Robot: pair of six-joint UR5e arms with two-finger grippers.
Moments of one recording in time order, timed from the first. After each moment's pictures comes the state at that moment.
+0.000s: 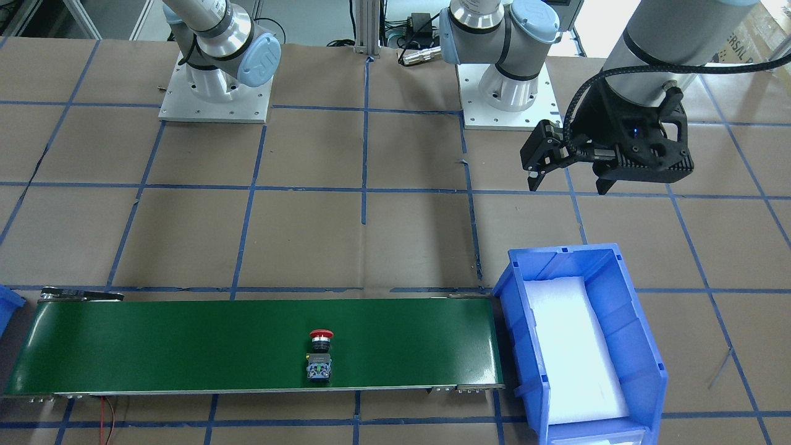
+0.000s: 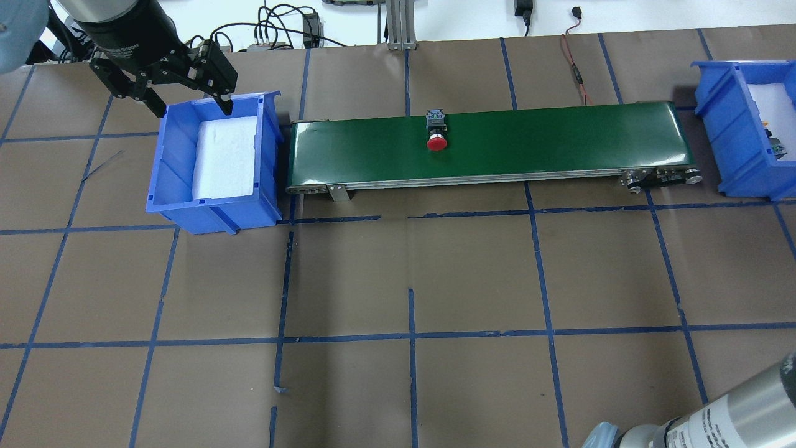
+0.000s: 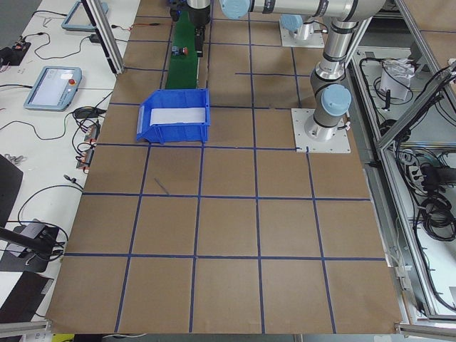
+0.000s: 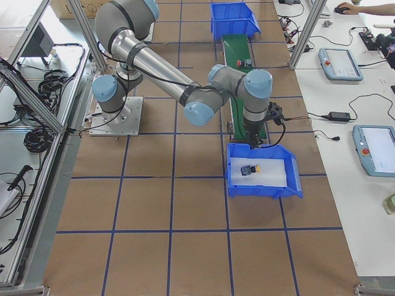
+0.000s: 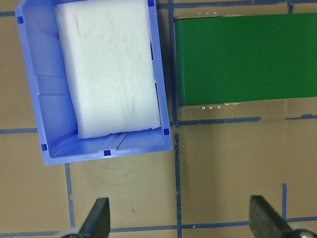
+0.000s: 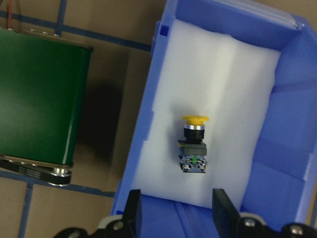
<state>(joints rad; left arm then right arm) -1.52 -1.68 -1.40 -1.61 1.55 0.09 0.96 -1.18 1.36 -1.91 -1.52 -0.85</state>
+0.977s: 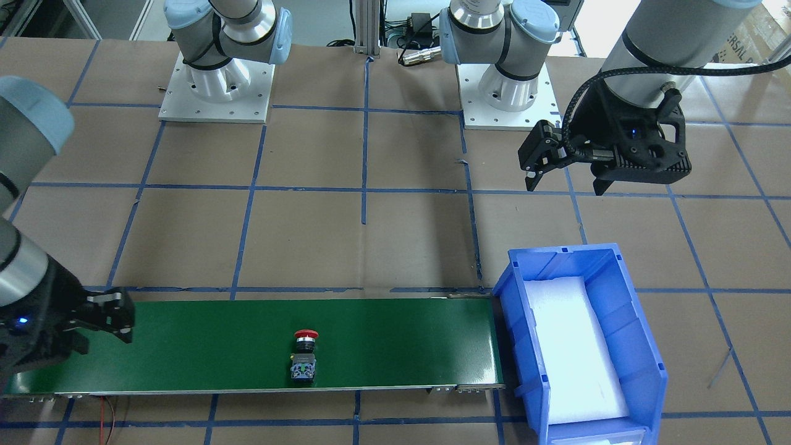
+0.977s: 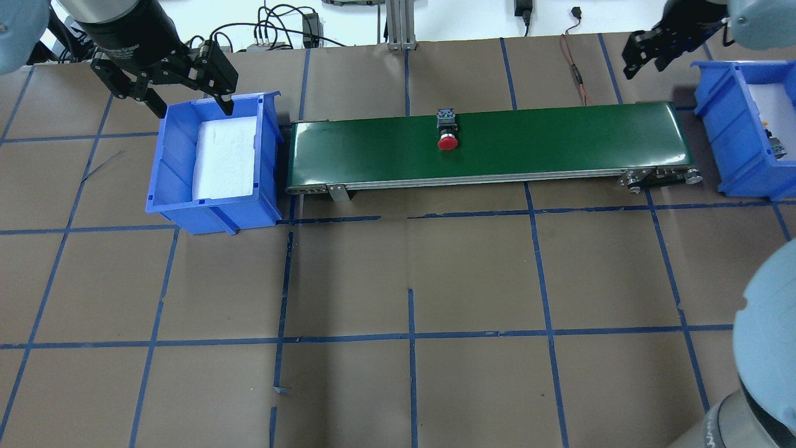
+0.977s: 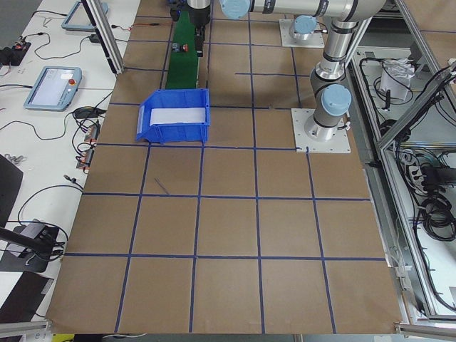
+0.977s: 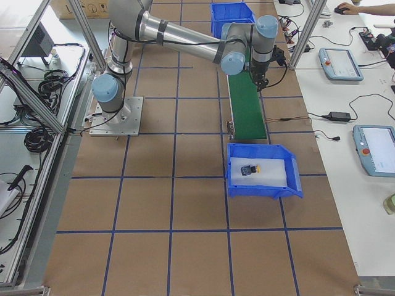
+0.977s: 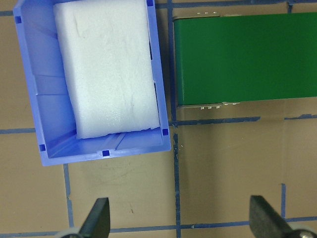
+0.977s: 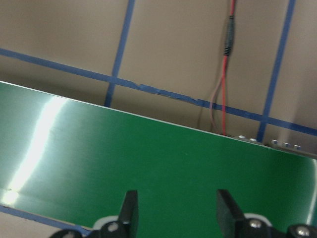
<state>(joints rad) -1.52 -1.68 -1.40 -1.61 1.54 0.09 1.42 -1.12 1.36 -1.92 -1.49 -0.39</state>
